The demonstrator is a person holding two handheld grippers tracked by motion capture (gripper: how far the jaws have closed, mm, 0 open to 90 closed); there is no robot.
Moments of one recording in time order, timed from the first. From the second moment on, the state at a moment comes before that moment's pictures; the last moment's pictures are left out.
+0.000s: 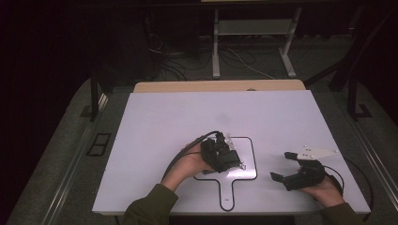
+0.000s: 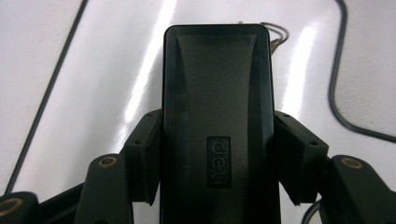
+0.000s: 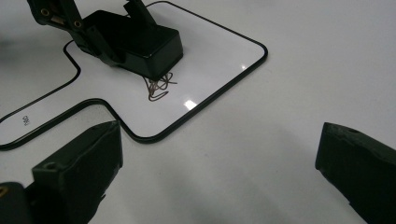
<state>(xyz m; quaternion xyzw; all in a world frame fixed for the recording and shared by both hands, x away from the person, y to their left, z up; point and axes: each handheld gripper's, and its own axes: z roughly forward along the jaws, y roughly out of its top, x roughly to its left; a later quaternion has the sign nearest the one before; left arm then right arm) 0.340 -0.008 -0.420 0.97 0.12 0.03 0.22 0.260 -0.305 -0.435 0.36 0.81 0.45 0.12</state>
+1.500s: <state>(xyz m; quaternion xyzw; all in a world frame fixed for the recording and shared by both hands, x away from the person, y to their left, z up) 0.356 -0.020 -0.419 0.97 0.12 0.04 0.22 0.260 -0.306 -0.436 0.36 0.81 0.45 0.12</state>
